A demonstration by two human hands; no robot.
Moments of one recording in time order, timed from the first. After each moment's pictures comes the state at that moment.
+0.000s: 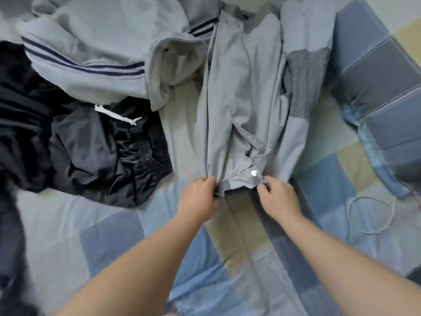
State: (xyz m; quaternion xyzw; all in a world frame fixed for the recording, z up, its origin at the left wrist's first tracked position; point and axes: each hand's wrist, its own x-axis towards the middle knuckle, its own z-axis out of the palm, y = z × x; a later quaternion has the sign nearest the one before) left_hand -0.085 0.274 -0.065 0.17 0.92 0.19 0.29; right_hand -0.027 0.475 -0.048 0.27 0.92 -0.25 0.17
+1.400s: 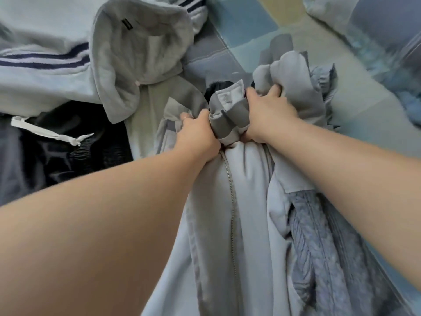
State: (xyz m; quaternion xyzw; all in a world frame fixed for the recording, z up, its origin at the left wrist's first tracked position) left_hand -0.286 0.354 -0.165 0.05 0.94 0.24 0.22; right_hand -0.270 0.505 -0.117 0.17 0.97 -0.03 0.18
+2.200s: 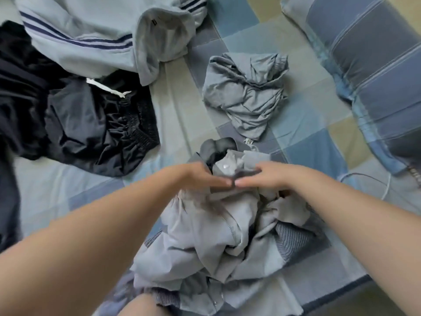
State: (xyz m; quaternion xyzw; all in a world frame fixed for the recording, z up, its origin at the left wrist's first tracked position) left_hand -0.072 0.306 -0.040 0.11 0.82 0.14 0.55; right_hand -0.019 0.516 -0.007 0.14 0.83 -0.21 0.50
